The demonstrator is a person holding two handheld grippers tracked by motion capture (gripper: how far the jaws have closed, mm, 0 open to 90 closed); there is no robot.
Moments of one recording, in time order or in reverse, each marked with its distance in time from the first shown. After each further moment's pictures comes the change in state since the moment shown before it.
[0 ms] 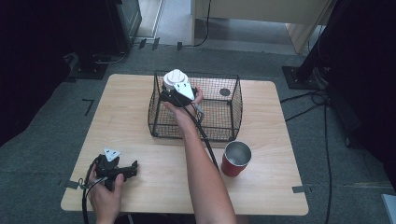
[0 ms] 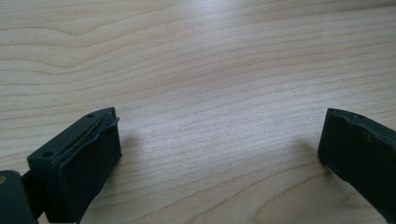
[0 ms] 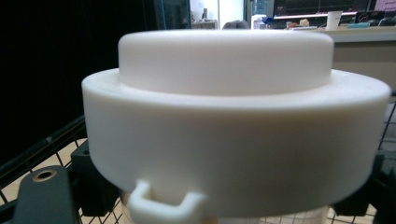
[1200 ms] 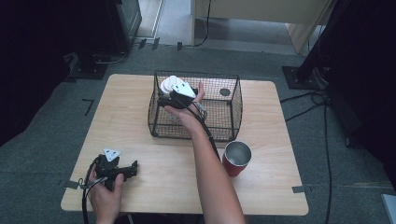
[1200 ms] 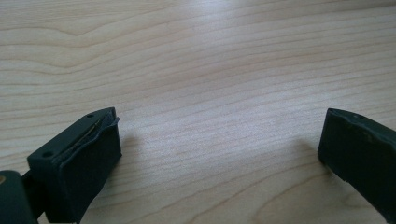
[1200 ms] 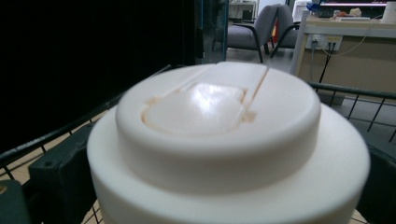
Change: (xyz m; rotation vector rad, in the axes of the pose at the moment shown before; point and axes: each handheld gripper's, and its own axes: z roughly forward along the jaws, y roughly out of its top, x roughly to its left) left arm 0.000 0.000 0.000 0.000 0.000 -0.001; right arm -0.004 0.010 -0.015 0.074 0.143 -0.090
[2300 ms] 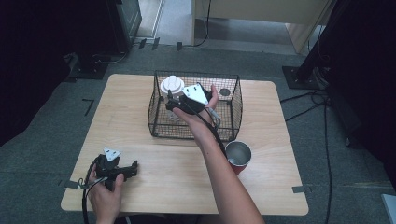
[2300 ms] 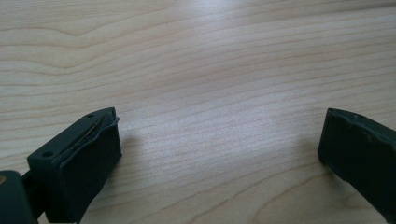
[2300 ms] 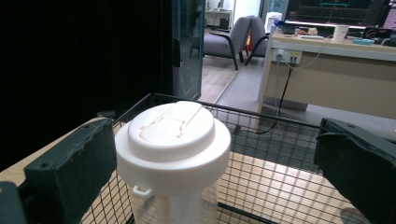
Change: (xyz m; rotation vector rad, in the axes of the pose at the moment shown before) left arm 0.000 0.000 0.000 -0.002 0.000 -0.002; right arm -0.005 0.036 -0.076 -0.017 -0.101 -0.035
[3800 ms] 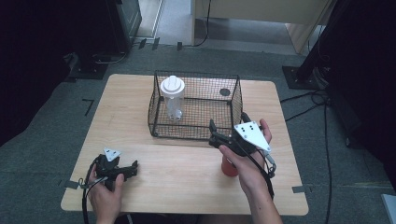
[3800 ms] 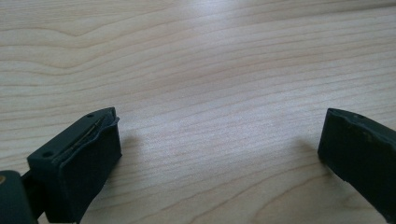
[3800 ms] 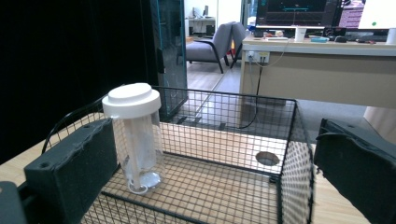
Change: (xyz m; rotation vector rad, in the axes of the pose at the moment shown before) left arm 0.000 0.000 0.000 0.001 0.001 0.001; right arm -0.070 -0.006 -0.168 -0.028 -0.043 0.069
